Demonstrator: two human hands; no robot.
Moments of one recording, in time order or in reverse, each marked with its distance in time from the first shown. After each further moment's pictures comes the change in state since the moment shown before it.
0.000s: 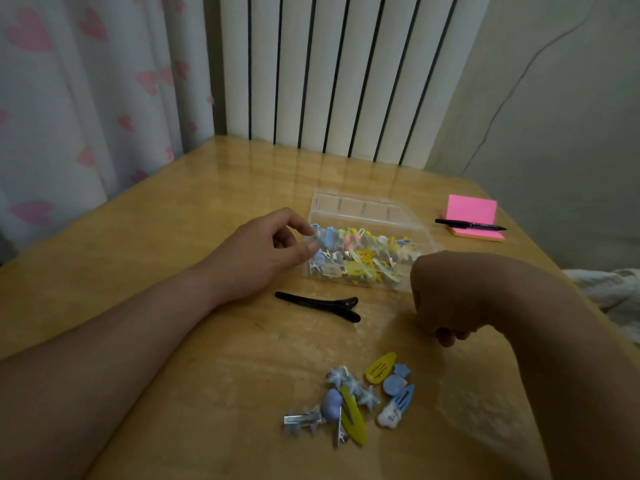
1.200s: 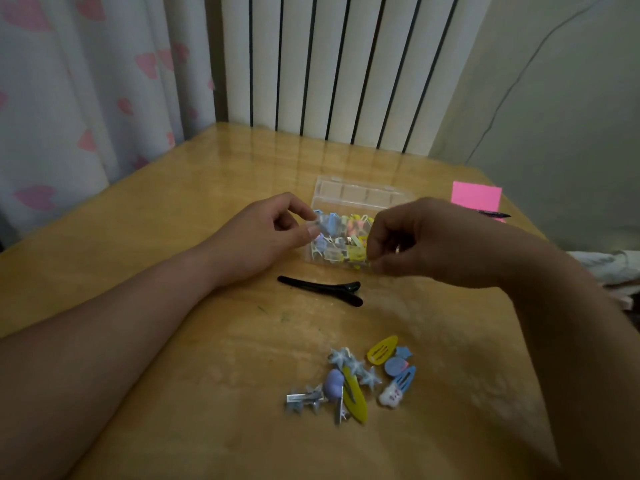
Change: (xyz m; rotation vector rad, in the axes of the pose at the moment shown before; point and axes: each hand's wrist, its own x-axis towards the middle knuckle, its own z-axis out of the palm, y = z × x) left_hand -0.001 0.002 -0.004 0.009 -0.035 -0.023; right_hand 0.006 0.008 -0.006 0.430 0.419 -0.533
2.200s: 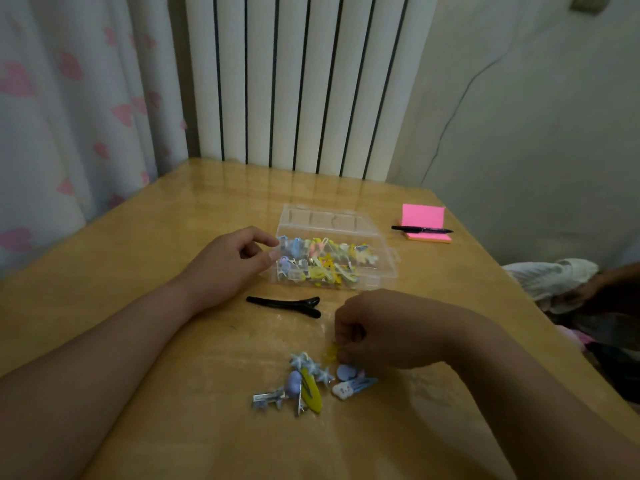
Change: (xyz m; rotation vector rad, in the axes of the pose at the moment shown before) left_hand -0.008 0.005 0.001 0.052 0.054 0.005; right_hand -0.050 -0.011 0.036 -0.169 -0.281 0.085
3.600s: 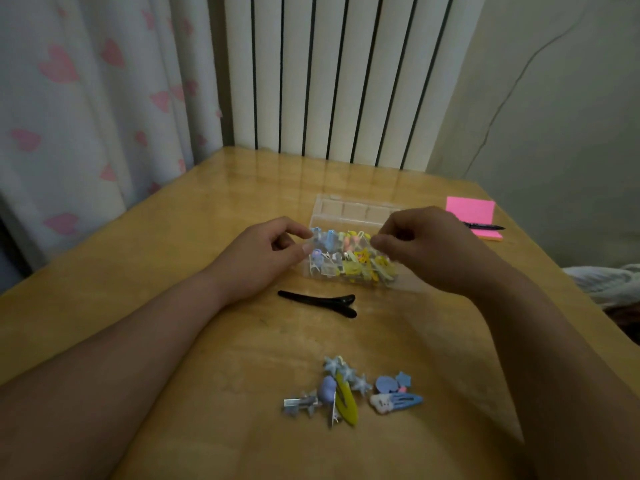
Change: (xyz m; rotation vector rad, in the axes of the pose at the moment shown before) left_hand 0.002 -0.004 0.000 -0.035 -0.009 0.016; right_hand 0.048 0.028 -0.034 0.264 0.645 0.026
